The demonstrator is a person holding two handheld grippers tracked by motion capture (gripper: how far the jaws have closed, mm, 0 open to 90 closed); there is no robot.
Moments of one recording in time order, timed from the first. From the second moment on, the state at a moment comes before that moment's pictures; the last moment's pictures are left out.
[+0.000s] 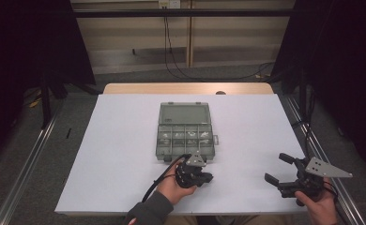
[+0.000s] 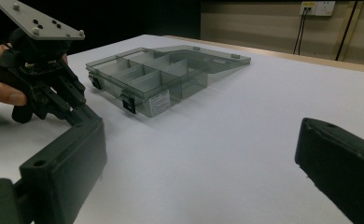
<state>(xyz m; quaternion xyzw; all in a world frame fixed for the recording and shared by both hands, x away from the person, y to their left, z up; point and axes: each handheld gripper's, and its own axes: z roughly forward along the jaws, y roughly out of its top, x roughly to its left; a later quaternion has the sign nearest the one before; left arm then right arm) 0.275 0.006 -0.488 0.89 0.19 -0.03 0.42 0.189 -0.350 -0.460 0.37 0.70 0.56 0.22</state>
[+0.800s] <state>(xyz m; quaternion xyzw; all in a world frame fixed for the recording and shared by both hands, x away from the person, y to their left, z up) 0.287 0.032 -0.470 0.85 0.22 -0.03 0.48 0.189 -0.352 -0.460 0.37 0.70 0.56 0.22</state>
